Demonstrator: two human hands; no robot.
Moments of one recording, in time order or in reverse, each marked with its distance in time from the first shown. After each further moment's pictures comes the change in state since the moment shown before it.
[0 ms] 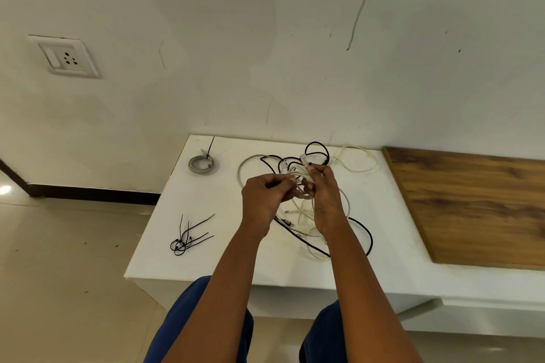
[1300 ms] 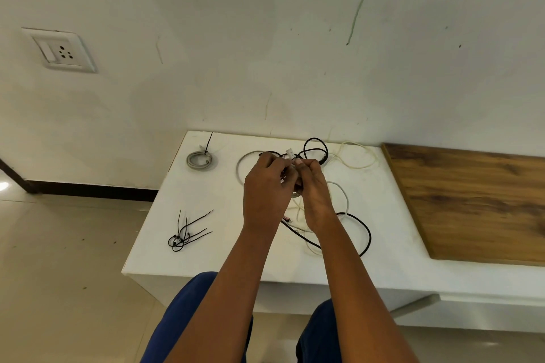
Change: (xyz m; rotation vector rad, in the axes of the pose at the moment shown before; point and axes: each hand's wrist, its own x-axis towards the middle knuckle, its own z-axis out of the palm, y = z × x) left_hand -0.011 0.009 0.009 0.748 0.228 0.731; right_hand -0.008 0.002 0.013 -0.096 -0.101 -0.013
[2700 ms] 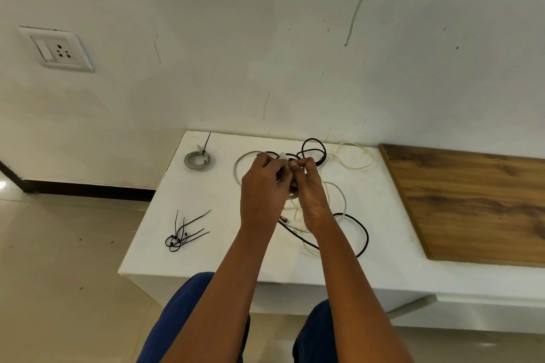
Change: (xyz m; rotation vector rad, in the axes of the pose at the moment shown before) left_hand 0.000 0.000 0.000 0.027 0.015 -0.019; right_hand 0.001 0.004 -0.003 -0.097 -0.056 -0.061
